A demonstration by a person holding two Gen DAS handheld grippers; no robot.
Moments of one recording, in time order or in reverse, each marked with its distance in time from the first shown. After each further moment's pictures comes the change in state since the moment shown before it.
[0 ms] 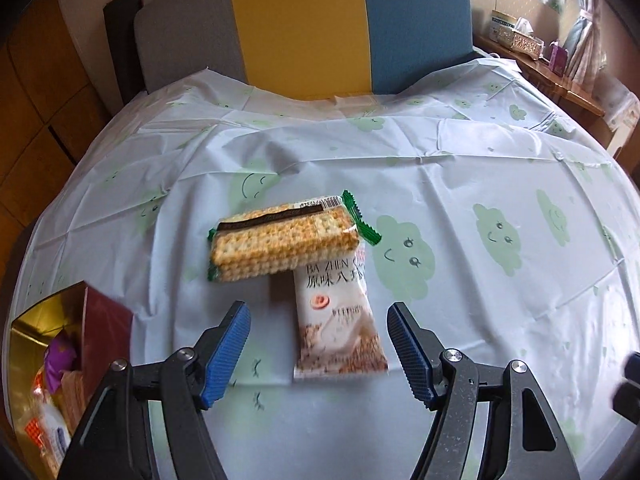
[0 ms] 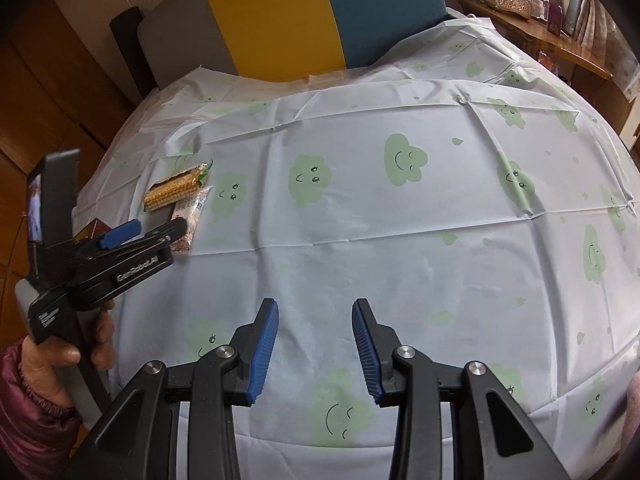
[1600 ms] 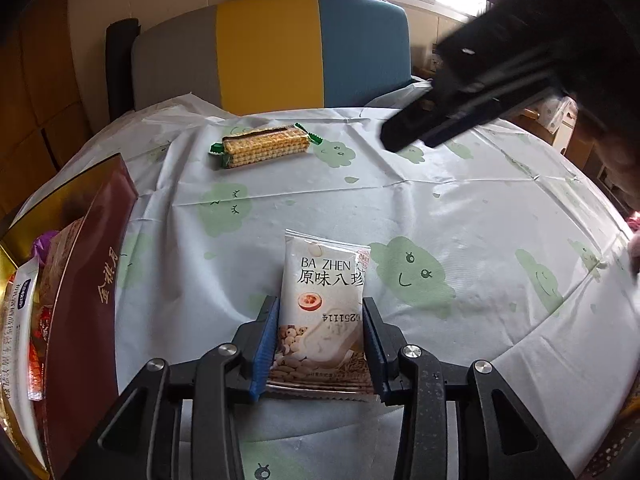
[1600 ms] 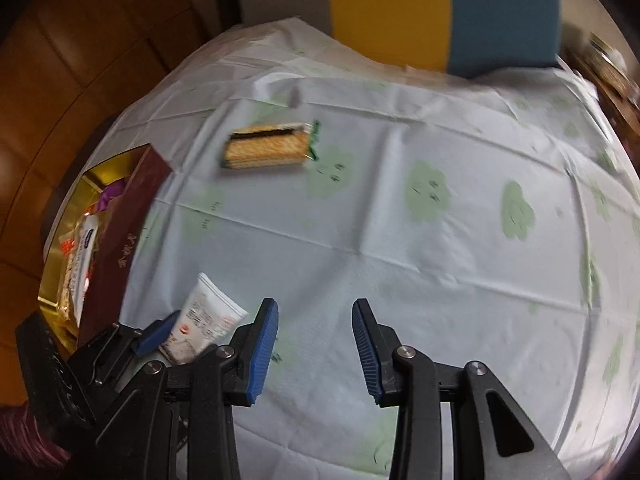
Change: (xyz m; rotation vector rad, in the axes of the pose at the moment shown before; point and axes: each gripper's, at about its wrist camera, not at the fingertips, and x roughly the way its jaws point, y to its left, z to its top) left arm -0.073 0.004 -0.165 0.036 -0.212 -0.165; right arm 0.029 0.090 0.018 -0.388 0.111 0.100
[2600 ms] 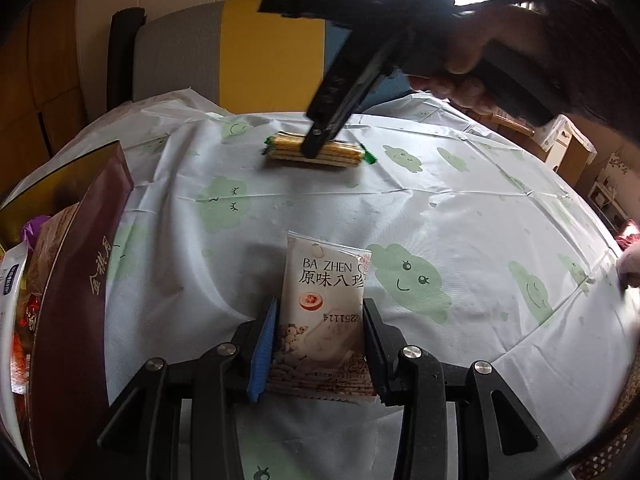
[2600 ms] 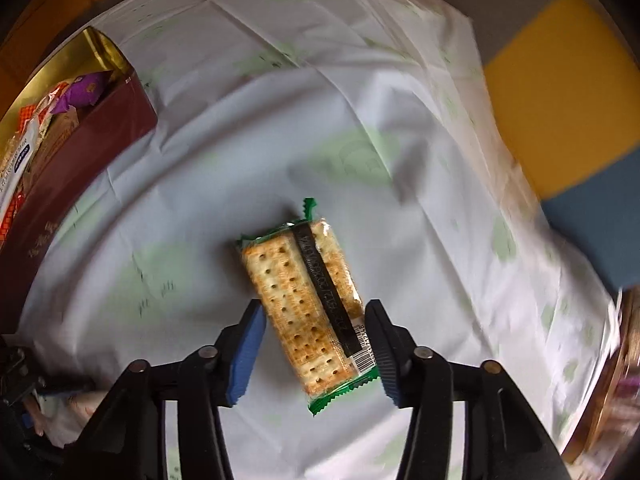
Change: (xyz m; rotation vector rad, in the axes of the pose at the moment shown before) left arm 0.000 0.008 -0.002 -0.051 -0.018 -0.048; right arm 0.111 0.051 0.116 -0.592 0.254 -0.152
